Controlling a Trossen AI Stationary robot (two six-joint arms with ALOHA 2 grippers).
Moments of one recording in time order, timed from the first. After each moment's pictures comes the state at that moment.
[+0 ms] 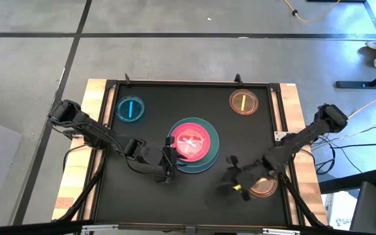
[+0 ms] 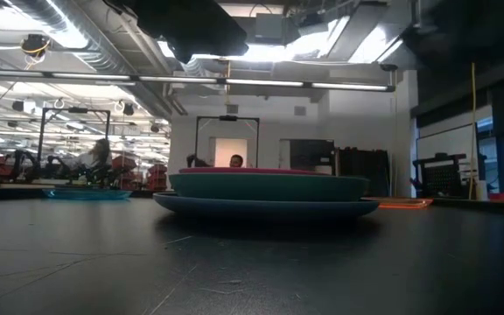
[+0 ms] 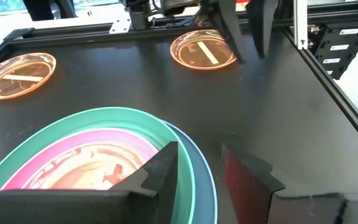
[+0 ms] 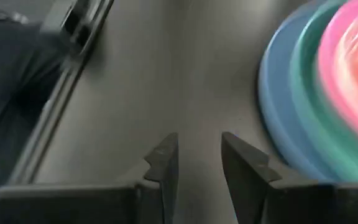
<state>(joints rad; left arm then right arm) -0.36 1.51 0.88 0.14 -0.35 -0.12 0.61 1.42 0.91 -0.33 0.16 0.32</state>
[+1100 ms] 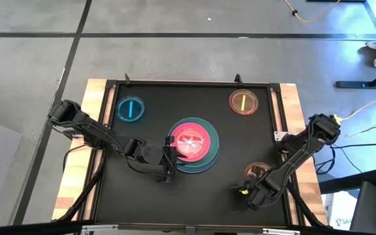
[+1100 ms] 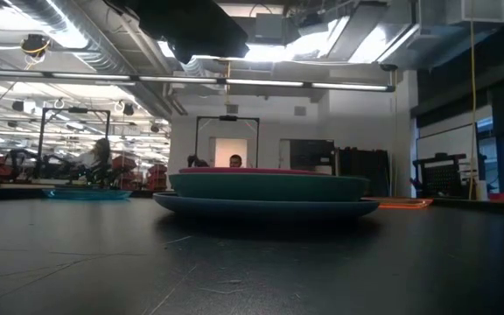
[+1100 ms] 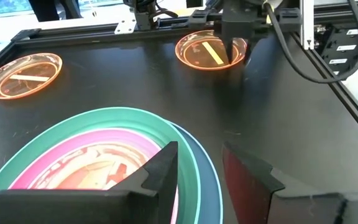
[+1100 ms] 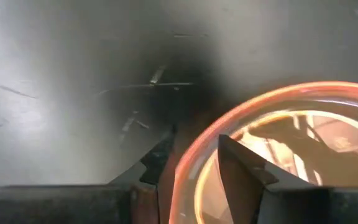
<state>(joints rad) -0.36 1.51 0.88 0.14 -0.36 -0.12 0.86 1.62 0.90 -0.73 0.02 1.13</state>
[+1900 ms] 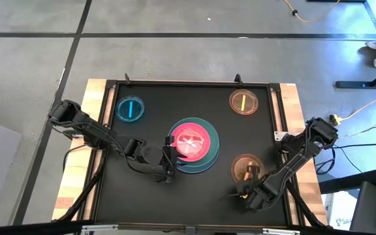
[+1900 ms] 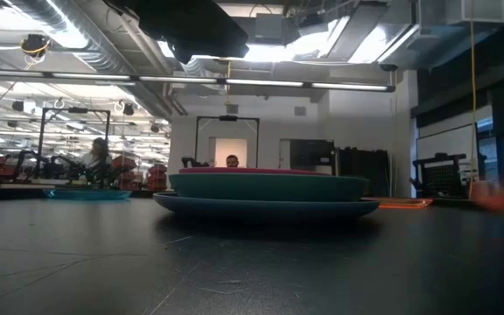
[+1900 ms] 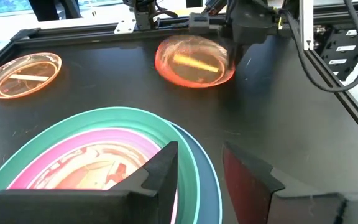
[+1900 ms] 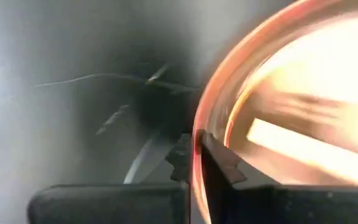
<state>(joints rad) -0.36 1.51 0.88 0.14 -0.36 -0.12 0.86 1.68 0.95 -0.80 0.08 0.87</state>
